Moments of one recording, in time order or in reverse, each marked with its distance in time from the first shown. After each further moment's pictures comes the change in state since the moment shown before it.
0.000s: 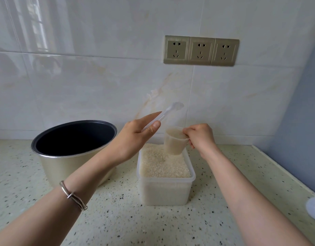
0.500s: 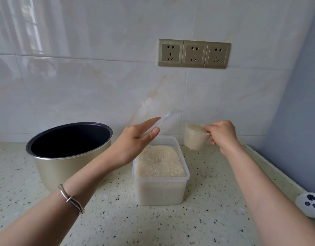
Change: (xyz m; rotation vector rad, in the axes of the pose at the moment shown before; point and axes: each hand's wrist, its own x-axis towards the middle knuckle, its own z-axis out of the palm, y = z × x) left_hand -0.001 0.001 0.009 0.036 -0.036 0.005; right_hand 0.008 0.007 -0.062 -0.008 0.162 0.072
